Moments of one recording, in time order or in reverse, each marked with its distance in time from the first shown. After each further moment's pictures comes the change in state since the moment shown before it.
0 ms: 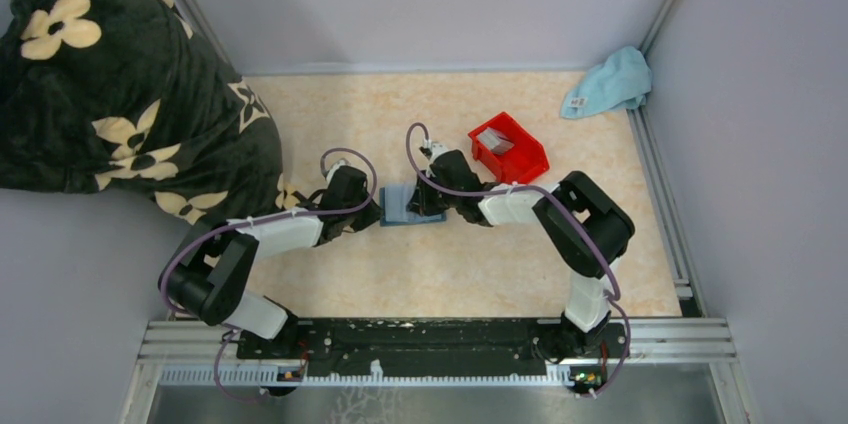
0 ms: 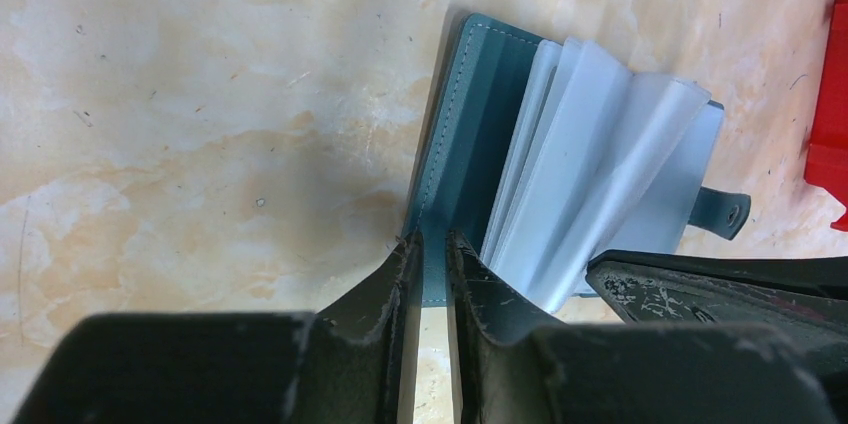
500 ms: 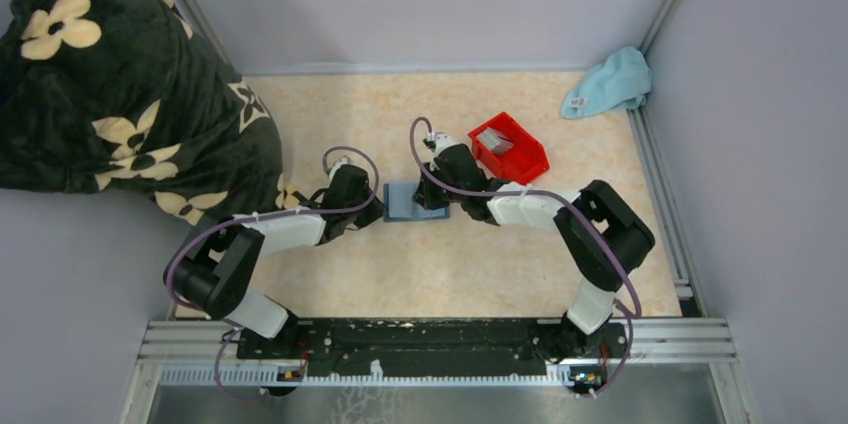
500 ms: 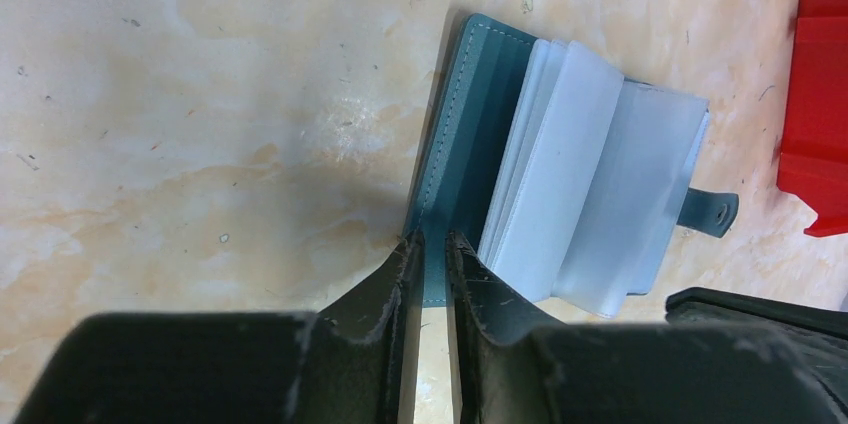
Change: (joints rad) left arm 0.000 0.036 0.003 0.068 0.008 -0.001; right arm 0.000 -0.104 0.003 -0.084 0.074 -0.080
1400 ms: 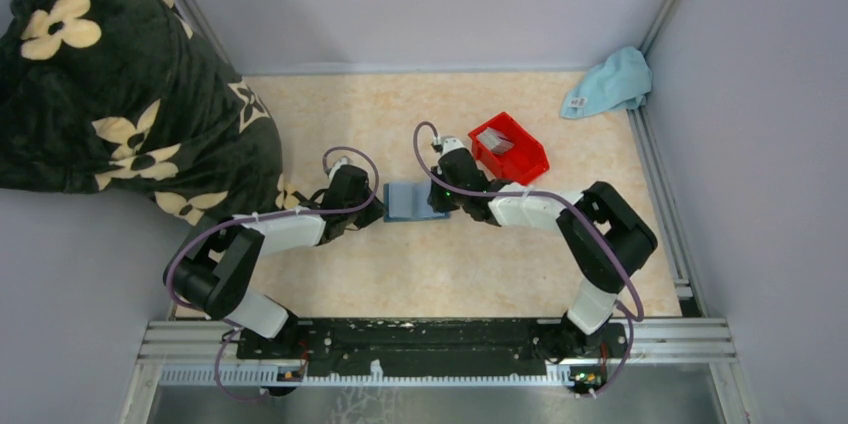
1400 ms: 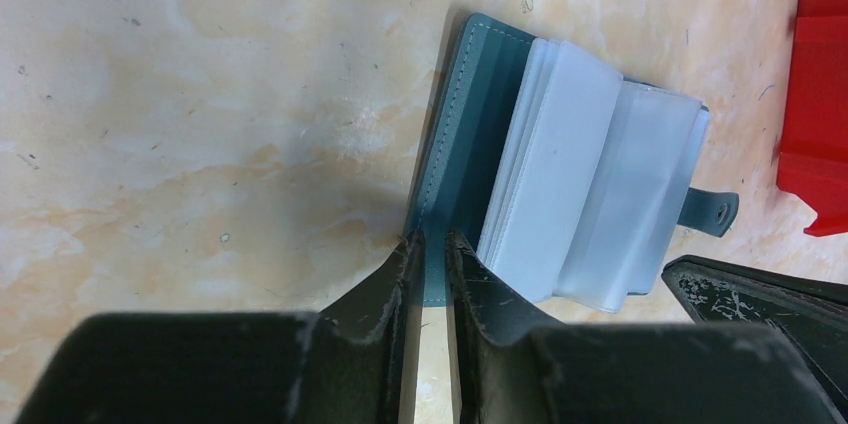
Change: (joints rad) left arm 0.000 -0.003 -0.003 0.001 0.000 0.001; right arm -0.003 -0.024 -0.003 -0.129 0.172 -0.019
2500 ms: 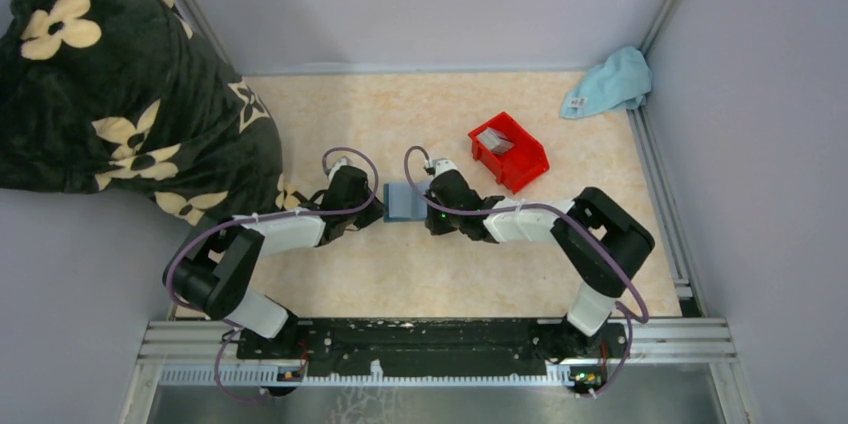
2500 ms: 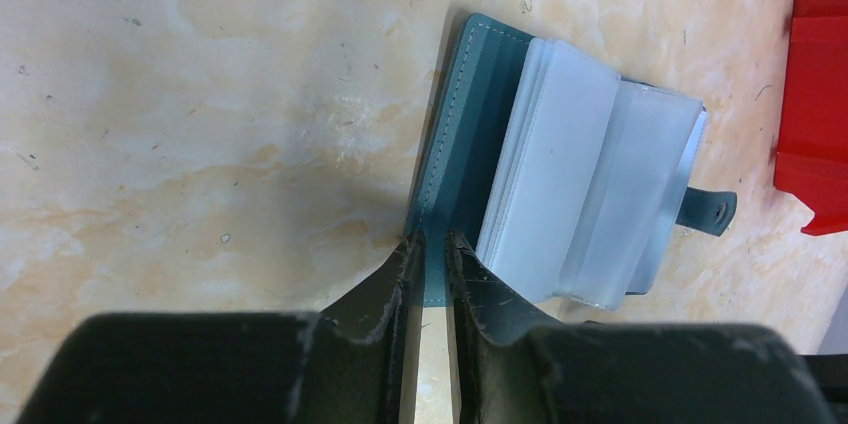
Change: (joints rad) left arm 0.000 -0.002 -0.010 0.017 0.000 -0.001; right arm 0.101 -0.026 -0.093 0.011 0.033 0.036
